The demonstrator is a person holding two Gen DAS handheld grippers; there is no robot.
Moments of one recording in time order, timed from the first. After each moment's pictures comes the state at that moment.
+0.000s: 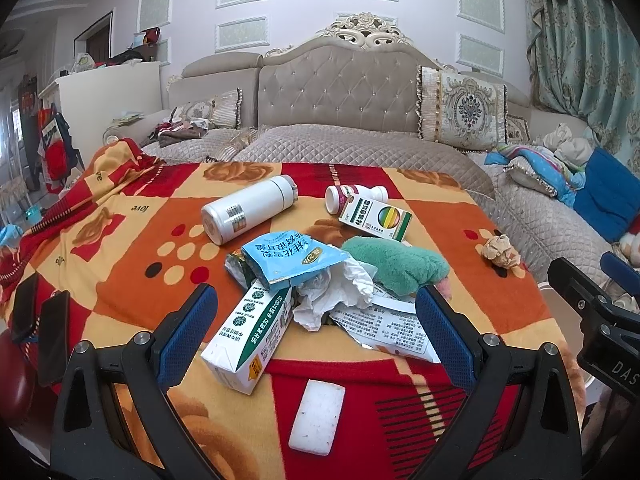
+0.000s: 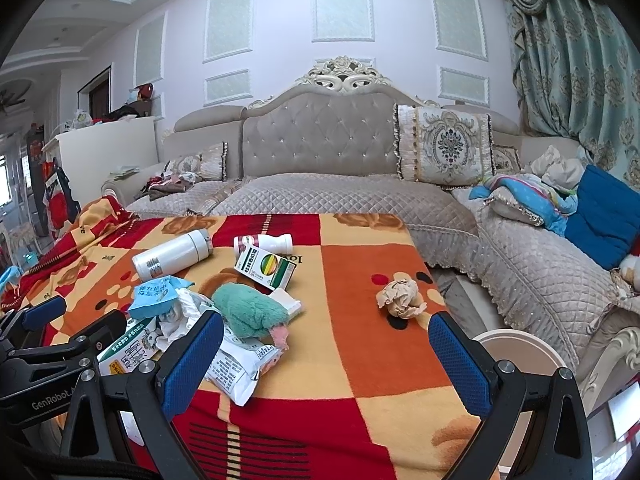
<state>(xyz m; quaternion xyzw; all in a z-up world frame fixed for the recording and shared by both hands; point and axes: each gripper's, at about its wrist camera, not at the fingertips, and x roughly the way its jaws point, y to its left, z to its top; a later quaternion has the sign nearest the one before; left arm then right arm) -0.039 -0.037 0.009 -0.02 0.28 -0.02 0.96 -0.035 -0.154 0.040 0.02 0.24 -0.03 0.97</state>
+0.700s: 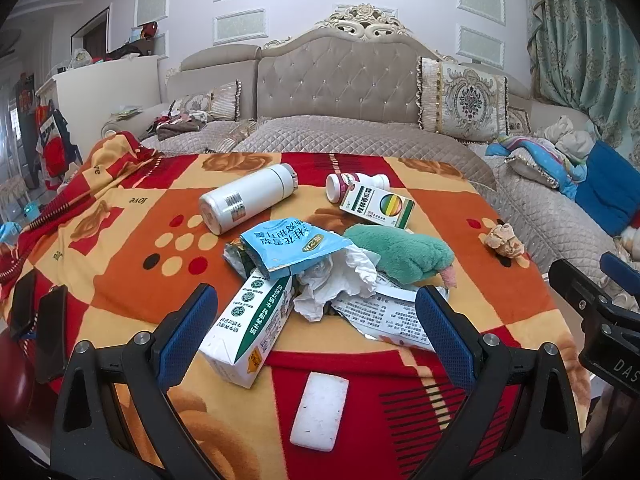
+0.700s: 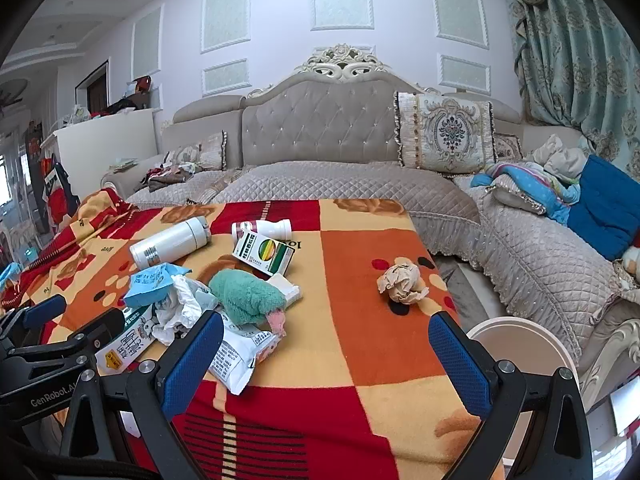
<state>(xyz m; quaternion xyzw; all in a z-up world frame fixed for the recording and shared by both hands) -0.040 -0.036 -0.002 -0.01 0.29 -0.02 0.96 -0.033 -0.156 0.030 0.02 0.26 -0.02 0.96</state>
